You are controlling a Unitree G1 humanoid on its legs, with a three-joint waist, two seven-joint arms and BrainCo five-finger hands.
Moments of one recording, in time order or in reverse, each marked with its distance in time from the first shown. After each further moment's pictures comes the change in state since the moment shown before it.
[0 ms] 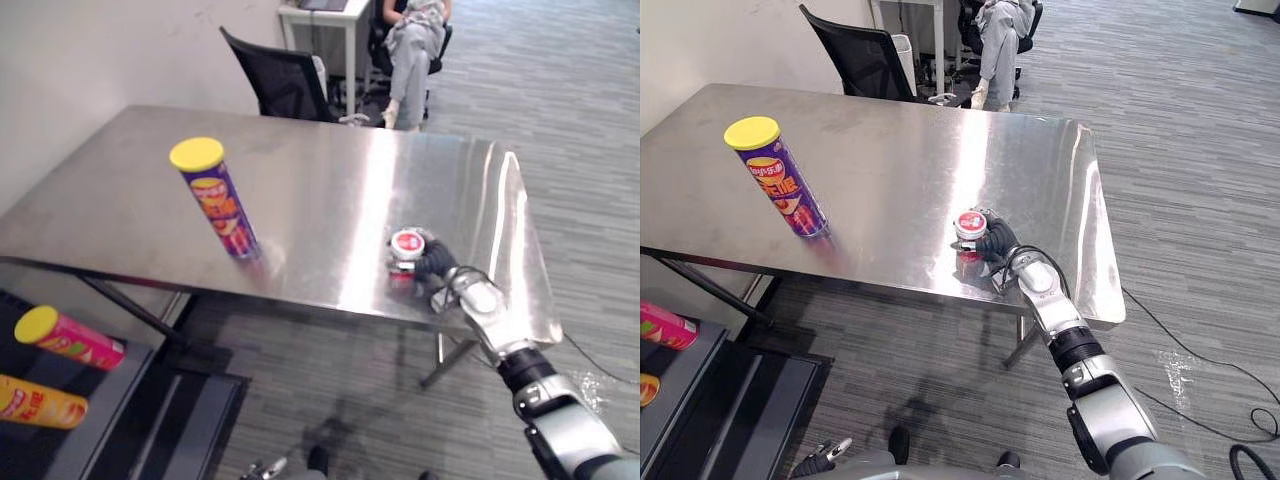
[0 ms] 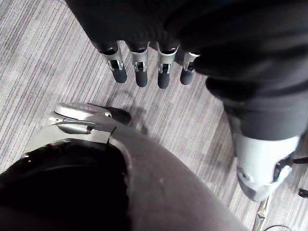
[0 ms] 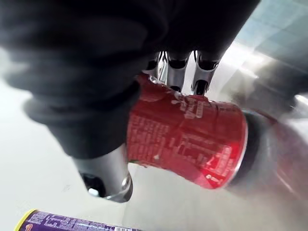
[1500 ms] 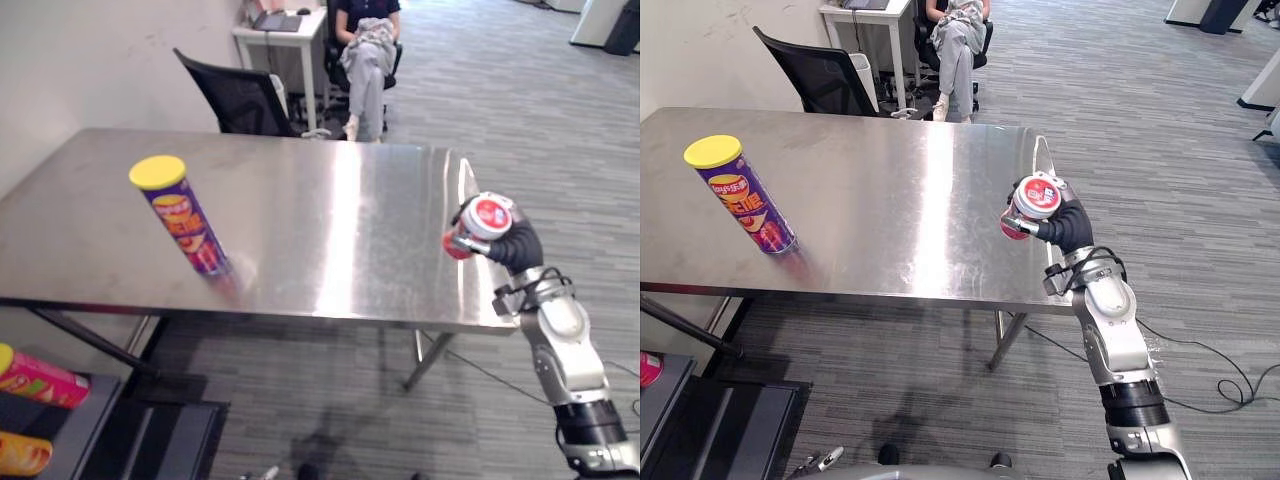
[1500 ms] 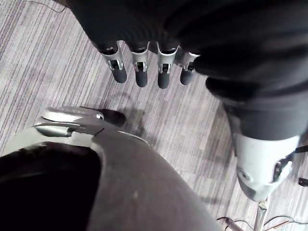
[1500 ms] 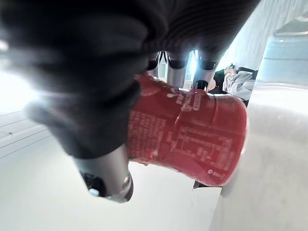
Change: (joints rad) left arm 0.035 -0.005 0.041 0.002 -0.001 -0.008 0.044; right arm 0.347 -0.113 -0.314 -0.639 0.200 0.057 0.013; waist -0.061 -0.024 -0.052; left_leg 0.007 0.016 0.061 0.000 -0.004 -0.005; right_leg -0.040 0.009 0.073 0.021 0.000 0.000
